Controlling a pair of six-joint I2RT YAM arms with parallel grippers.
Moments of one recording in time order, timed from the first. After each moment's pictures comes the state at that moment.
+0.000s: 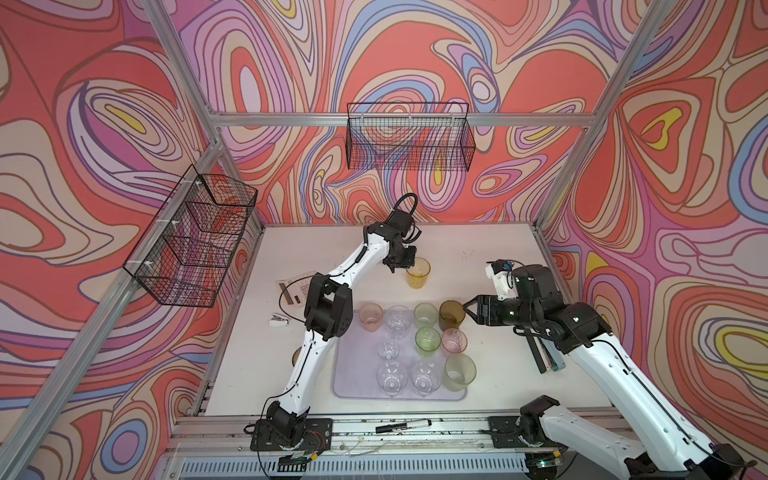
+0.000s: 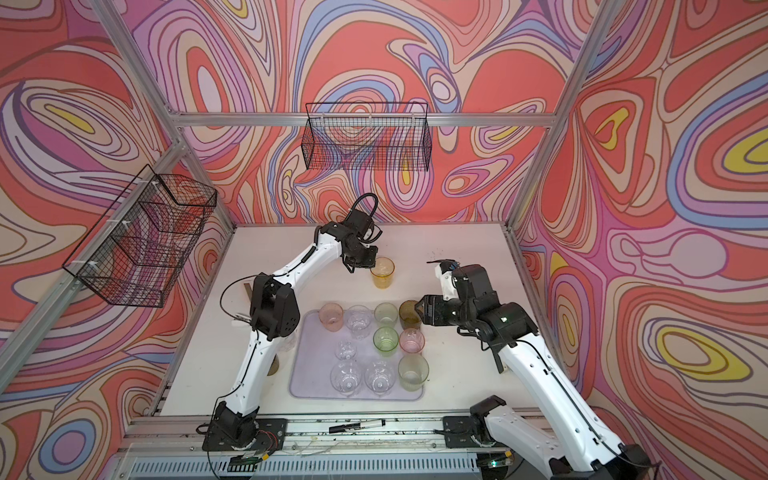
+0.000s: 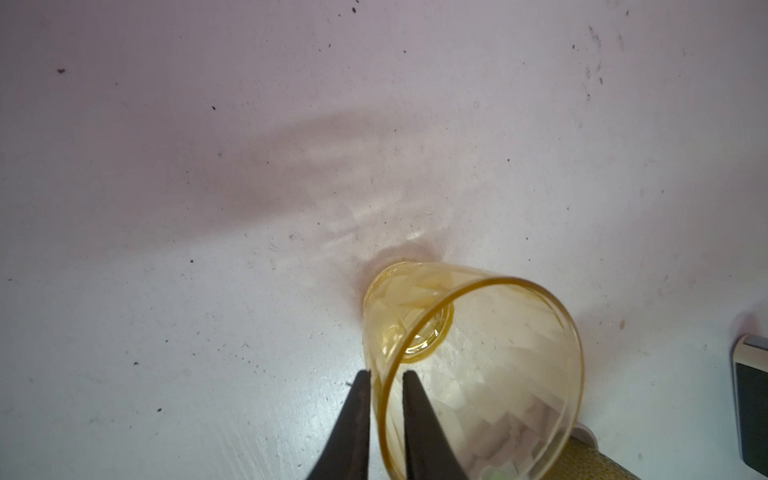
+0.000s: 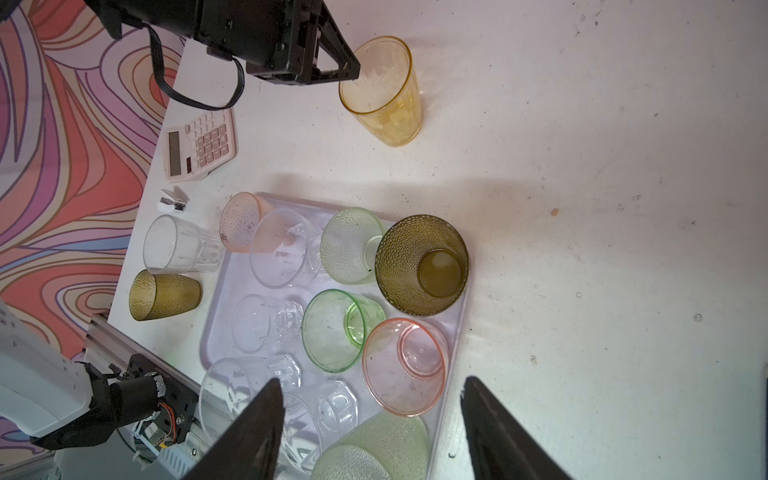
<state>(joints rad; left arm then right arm) -0.53 2.43 2.33 -1.01 0.16 -0.35 0.38 0.97 1.05 -0.89 -0.23 0.38</state>
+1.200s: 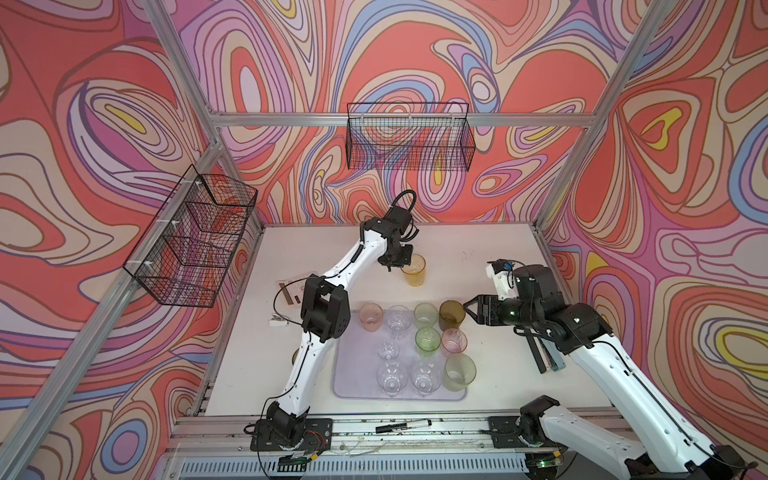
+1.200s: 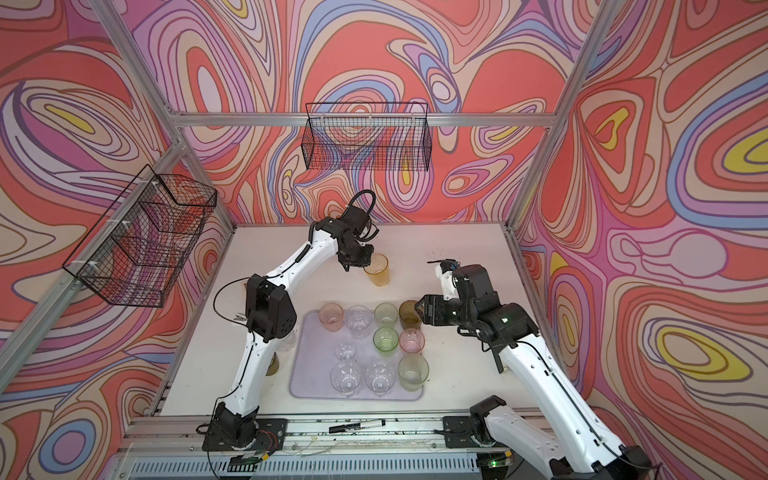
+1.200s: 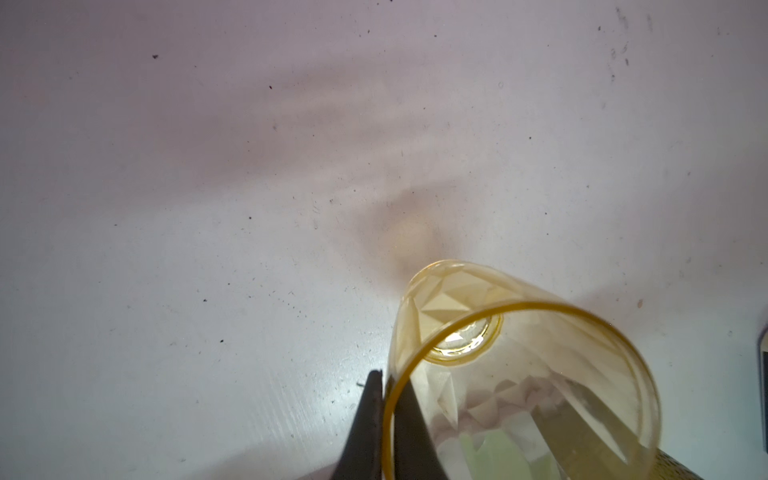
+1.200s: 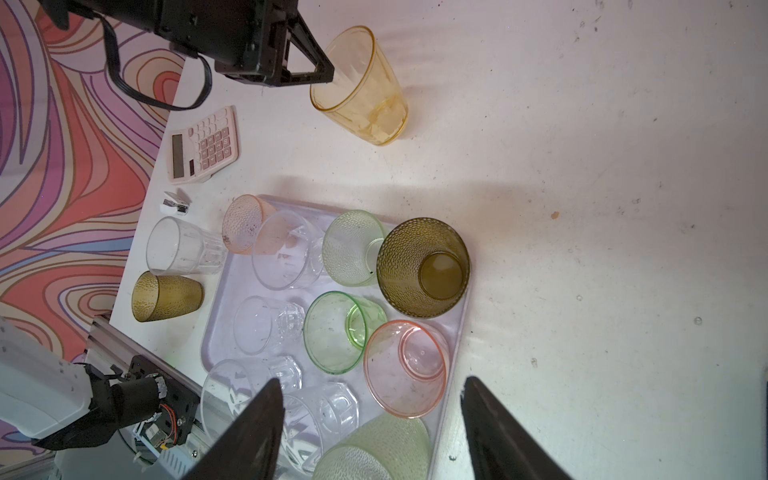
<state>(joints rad) -0.53 2.36 2.35 -1.13 0.09 -0.34 0.38 0.97 1.05 -0.88 -0.23 0.38</state>
